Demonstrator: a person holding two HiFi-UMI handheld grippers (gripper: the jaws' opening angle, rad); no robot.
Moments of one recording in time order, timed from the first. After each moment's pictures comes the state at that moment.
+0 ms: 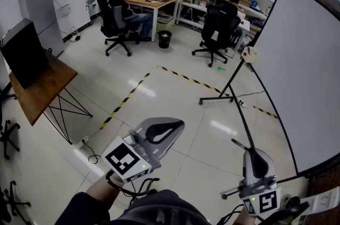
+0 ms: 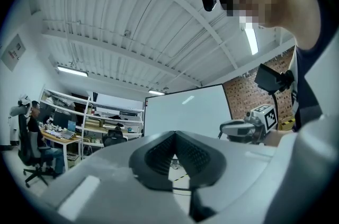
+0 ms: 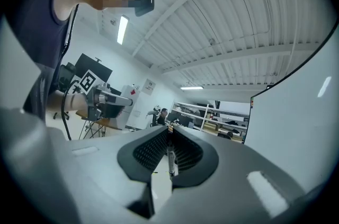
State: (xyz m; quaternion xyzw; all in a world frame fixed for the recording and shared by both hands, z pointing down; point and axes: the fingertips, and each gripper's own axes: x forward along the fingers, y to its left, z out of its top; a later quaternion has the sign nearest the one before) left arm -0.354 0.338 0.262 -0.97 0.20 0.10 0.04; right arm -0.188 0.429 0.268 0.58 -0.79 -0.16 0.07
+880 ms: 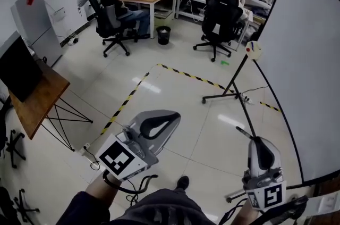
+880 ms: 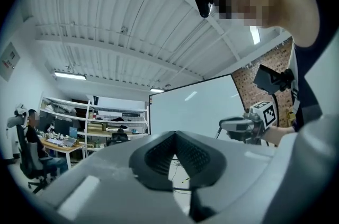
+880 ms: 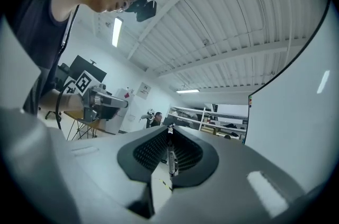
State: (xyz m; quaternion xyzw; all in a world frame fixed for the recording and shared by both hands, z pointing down) left arm -0.297 0.227 0.251 -0.97 0.21 0.09 0.07; right arm -0.122 0.311 0.259 0.59 -0.79 -0.17 0.04
